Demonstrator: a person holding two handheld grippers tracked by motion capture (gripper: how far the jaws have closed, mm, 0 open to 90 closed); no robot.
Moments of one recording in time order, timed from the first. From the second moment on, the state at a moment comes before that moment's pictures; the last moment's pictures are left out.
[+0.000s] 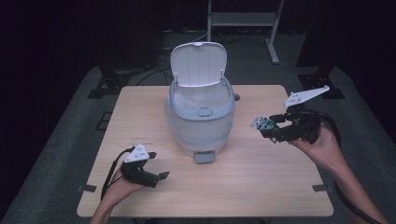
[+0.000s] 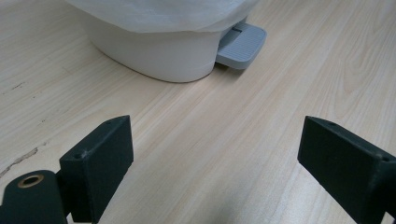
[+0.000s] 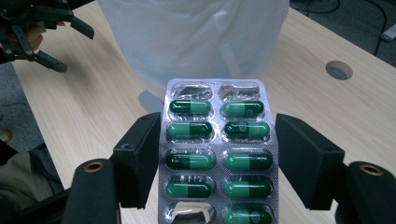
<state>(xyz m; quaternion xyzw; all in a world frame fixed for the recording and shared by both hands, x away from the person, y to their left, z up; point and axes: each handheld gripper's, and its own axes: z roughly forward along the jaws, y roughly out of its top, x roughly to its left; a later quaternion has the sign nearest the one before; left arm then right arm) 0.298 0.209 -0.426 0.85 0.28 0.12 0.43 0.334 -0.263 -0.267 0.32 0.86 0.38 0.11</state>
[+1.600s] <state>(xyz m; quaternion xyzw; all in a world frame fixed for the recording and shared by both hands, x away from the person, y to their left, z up) 0.299 0.214 -0.426 0.84 0.29 0.12 0.44 0.359 -0.216 -0.207 0.28 0.88 0.38 0.10</state>
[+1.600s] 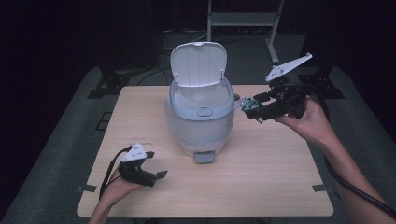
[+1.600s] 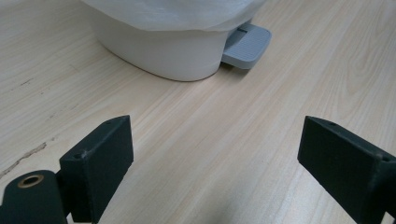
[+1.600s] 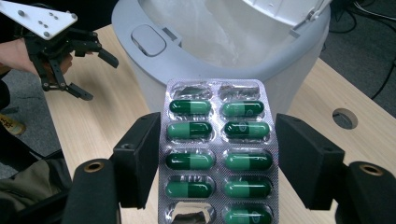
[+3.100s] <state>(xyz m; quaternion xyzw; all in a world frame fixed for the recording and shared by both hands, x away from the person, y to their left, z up) 0.298 0.214 -0.429 0.85 0.29 0.12 0.43 0.385 -0.175 -0.170 0.25 0.89 0.38 0.11</state>
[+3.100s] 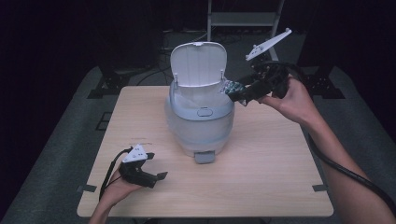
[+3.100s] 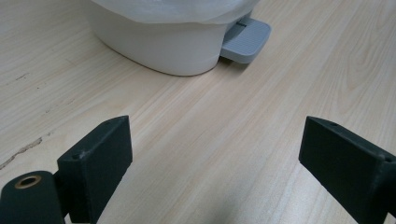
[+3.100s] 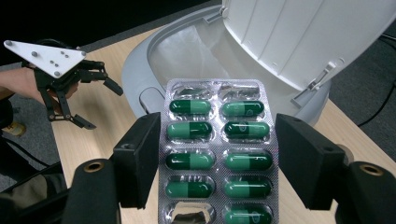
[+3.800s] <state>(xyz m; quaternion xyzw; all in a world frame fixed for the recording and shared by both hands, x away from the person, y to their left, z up) 0.298 0.214 -0.428 0.85 0.29 0.12 0.43 0.398 -0.149 -0.166 0.24 0.89 0.37 0.11</state>
